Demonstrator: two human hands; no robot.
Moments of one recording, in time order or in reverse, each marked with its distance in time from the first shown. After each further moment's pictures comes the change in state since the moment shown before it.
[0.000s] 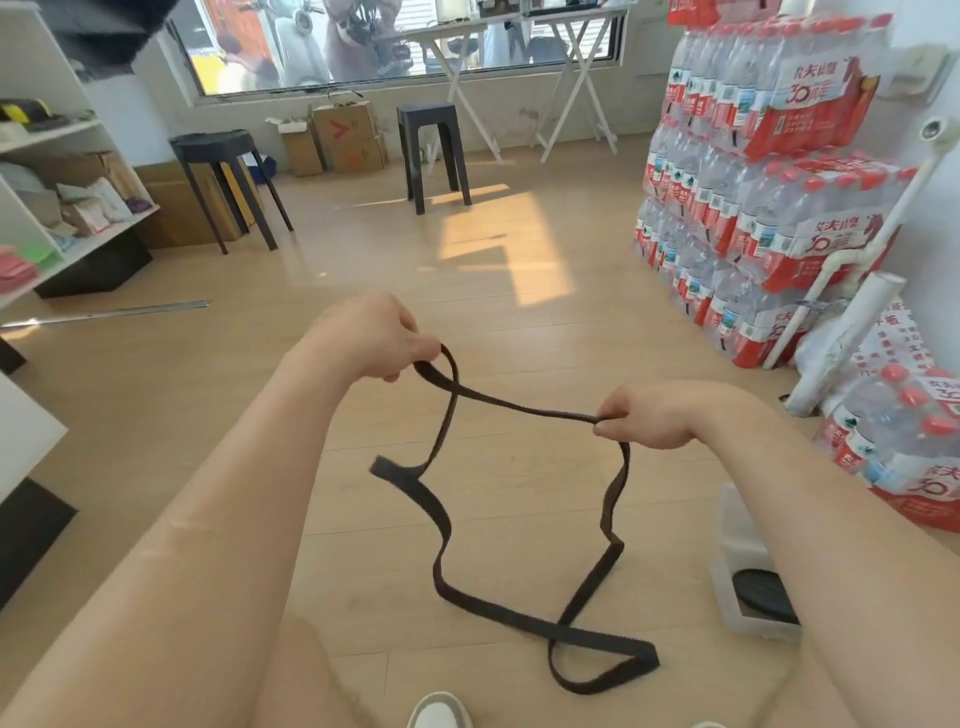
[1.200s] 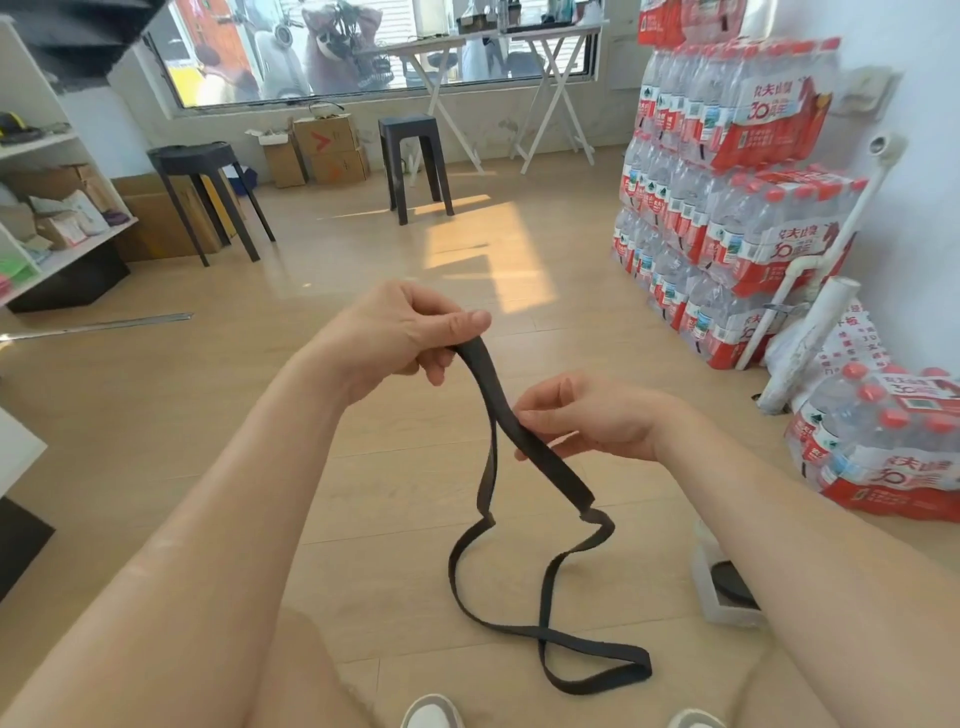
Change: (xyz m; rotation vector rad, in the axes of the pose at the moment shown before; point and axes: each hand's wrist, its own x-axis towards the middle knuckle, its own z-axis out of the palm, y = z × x) left_hand -0.039 0.022 -0.013 -0.780 -0.165 0.300; right_hand -0.008 -0.021 0.016 0.932 -0.077 -0.417
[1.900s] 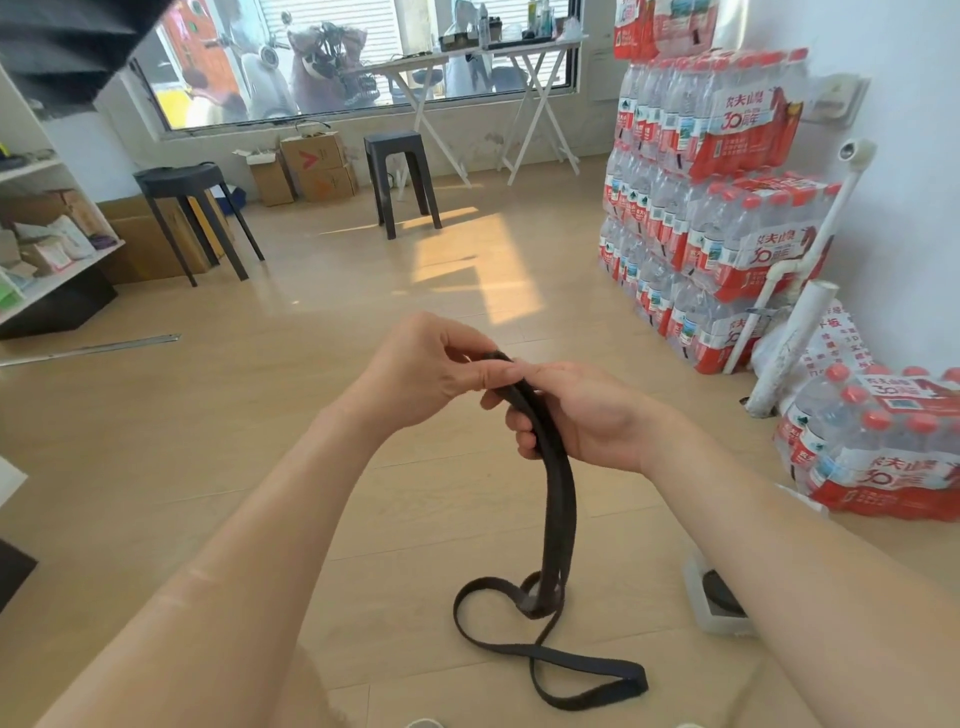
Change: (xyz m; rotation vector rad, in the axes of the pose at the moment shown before) left_hand 0.014 0.001 0.043 0.239 0.003 0.304; right_hand -0.009 -0.013 -0.005 0.494 0.045 -0.077
